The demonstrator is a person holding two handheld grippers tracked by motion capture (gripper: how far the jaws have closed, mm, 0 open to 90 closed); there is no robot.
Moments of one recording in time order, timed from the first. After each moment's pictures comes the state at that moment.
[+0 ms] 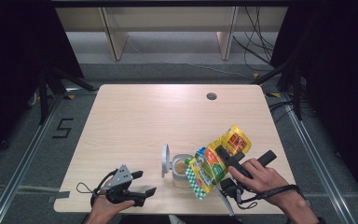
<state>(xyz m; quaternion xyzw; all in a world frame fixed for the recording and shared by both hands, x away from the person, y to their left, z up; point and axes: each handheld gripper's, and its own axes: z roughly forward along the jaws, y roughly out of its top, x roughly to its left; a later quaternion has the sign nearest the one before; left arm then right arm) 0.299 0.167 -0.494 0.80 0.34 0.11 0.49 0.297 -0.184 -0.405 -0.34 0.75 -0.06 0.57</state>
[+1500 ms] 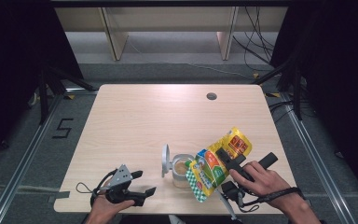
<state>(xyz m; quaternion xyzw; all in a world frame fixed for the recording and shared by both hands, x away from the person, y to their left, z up) 0.299 0.168 -0.493 0.80 0.34 0.11 0.49 0.290 -0.186 -0.406 -0.34 0.74 -0.05 0.57</state>
